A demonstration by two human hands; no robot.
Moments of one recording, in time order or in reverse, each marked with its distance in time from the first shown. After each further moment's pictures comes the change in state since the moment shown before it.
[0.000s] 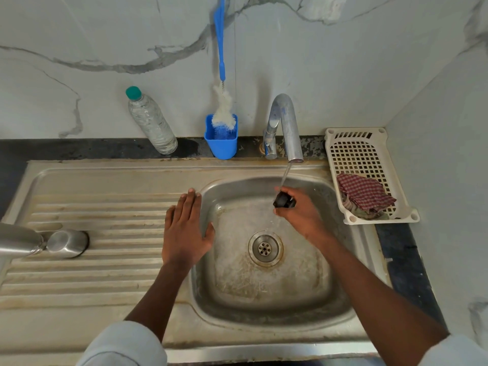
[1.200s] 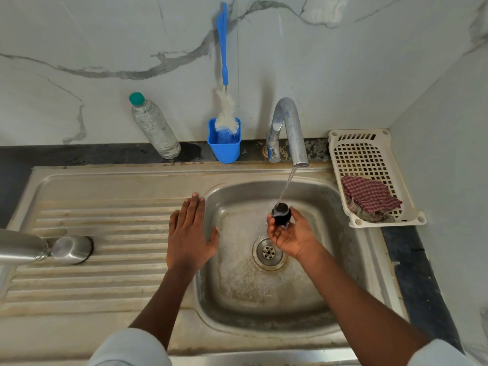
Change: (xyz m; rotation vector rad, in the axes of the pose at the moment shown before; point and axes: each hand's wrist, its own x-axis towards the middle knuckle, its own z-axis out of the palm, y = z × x) left_hand 0.001 0.001 -0.001 0.017 -0.026 -0.006; right_hand -0.005 0.019 0.046 1.407 -0.141 0.808
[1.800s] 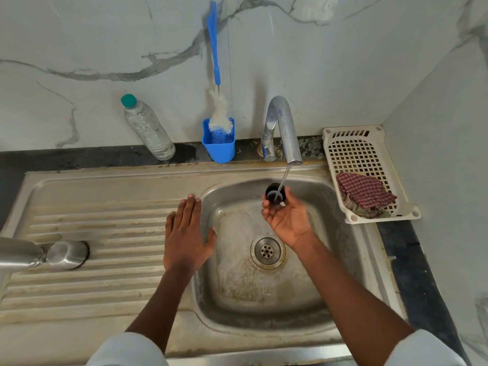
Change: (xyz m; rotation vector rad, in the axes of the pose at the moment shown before) left_hand -0.001 0.000 0.000 -0.020 0.019 0.001; right_hand -0.003 -0.010 0.015 -0.061 -0.233 -0.240
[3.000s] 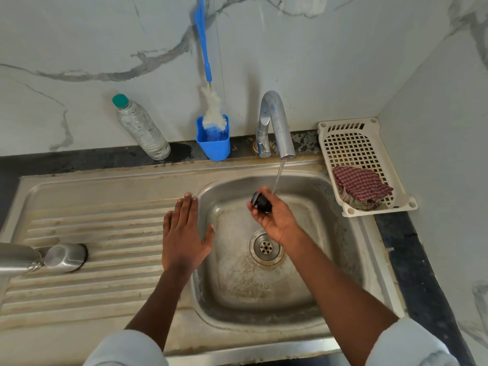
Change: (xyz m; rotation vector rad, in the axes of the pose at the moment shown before) left_hand 0.000 -0.001 0.001 -0.007 0.016 0.011; right_hand 0.006 0.019 0.013 -0.175 0.208 -0.035
